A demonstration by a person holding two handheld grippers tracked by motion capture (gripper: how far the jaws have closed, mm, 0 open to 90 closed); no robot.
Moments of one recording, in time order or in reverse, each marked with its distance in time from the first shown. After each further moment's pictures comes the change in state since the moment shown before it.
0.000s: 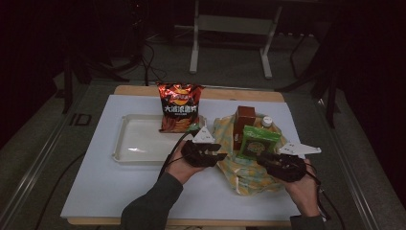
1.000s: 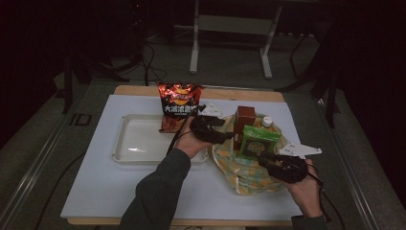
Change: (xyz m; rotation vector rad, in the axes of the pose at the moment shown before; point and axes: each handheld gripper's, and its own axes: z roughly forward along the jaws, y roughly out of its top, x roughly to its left) left arm 0.044 0.052 0.017 -0.030 0.012 -0.004; right arm 0.001 0.000 -0.004 0.020 -0.022 -0.031
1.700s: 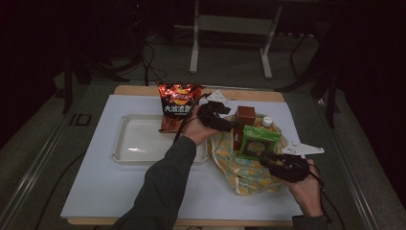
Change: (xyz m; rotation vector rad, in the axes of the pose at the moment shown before) left arm 0.022 0.027 0.026 -0.040 -0.049 -0.007; right arm -0.007 -0.003 0.000 -0.004 0.004 0.036
